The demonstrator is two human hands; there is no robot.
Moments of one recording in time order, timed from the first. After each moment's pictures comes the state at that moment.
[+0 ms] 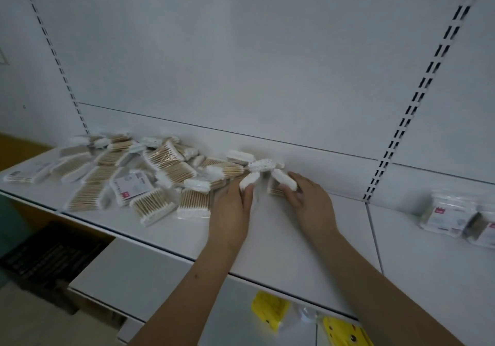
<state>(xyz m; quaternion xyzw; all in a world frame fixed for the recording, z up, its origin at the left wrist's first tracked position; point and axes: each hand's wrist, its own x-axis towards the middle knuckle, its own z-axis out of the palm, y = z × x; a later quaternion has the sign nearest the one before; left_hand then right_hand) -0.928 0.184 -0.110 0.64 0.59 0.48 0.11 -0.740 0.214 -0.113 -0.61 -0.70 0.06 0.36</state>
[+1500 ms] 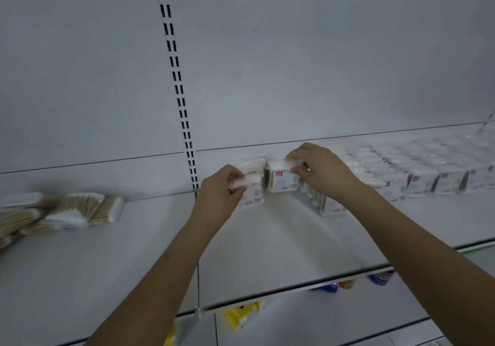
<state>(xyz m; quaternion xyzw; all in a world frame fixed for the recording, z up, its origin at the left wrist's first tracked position) -0.629 0.158 -0.064 0.81 0.38 0.36 0.28 -0.393 0.068 -0.018 -0.71 -0.66 -0.06 0.22</state>
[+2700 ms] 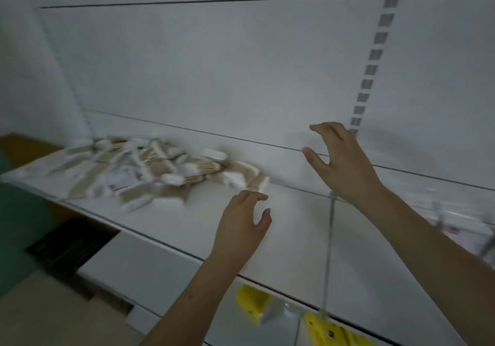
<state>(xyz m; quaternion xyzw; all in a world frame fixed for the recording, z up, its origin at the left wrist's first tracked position) -0.831 0.118 -0.090 0.71 0.57 0.41 0.11 -0.618 0.176 0.011 -0.50 -0.78 -0.05 0.37</state>
